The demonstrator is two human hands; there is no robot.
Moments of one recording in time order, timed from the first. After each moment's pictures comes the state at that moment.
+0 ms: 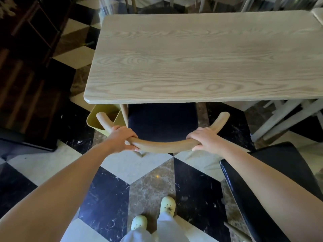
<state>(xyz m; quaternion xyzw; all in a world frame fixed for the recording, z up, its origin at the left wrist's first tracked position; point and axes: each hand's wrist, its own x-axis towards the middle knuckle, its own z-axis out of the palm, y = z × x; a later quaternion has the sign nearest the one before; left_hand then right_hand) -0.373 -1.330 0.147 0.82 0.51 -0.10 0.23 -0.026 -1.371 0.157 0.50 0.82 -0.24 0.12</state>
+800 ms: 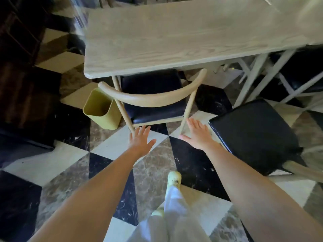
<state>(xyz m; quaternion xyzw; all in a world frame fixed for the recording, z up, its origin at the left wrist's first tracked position) -0.345 -1.544 0.139 0.78 0.56 -0.13 0.25 -0.108 -1.588 0.140 0.73 0.63 -0.25 0.06</state>
